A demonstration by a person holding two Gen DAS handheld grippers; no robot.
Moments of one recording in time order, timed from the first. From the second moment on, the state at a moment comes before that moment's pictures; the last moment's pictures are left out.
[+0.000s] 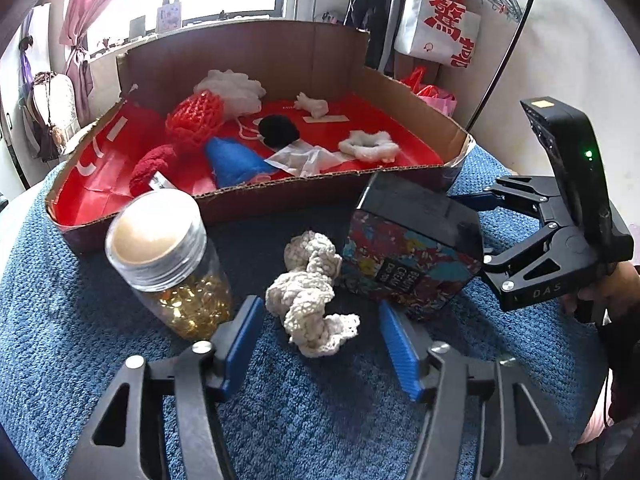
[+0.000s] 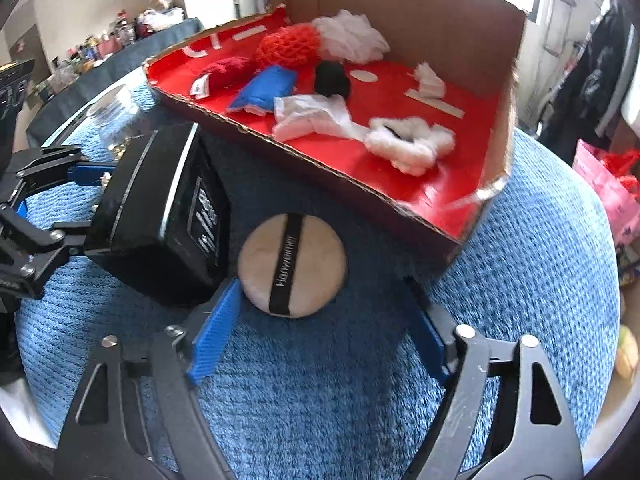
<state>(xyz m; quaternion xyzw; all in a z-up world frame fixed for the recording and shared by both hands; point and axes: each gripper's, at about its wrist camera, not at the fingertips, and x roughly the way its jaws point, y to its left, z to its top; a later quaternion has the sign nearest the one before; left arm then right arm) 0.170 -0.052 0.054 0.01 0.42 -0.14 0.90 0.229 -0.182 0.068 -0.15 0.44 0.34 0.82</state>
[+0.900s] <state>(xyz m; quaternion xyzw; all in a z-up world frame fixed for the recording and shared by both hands) 0.136 -0.031 0.067 -0.01 0.40 -0.18 0.90 0.160 -0.219 0.108 -0.06 0.40 0.31 0.86</state>
